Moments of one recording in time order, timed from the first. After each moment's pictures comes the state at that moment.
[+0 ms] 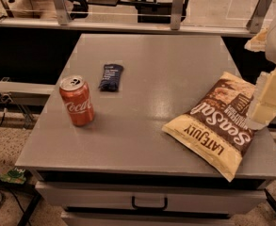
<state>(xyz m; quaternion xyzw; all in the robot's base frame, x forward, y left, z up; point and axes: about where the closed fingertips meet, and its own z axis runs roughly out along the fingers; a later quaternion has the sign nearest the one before) 0.438 -0.216 0.977 -0.60 0.78 -0.04 0.16</state>
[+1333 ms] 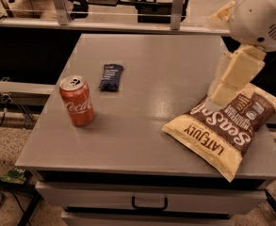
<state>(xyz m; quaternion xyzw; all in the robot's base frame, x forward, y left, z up) 0.451 -0.131 1.013 -0.65 0.71 0.03 0.26</state>
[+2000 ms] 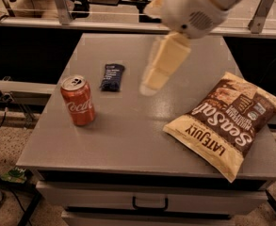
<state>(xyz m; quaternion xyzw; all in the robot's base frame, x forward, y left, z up) 0.482 -0.021 1.022 -0.68 0.65 0.08 0.32</state>
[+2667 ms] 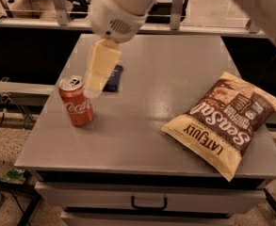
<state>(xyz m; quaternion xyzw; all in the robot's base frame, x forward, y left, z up) 0.503 0.096 0.995 -0.74 0.60 0.11 0.29</state>
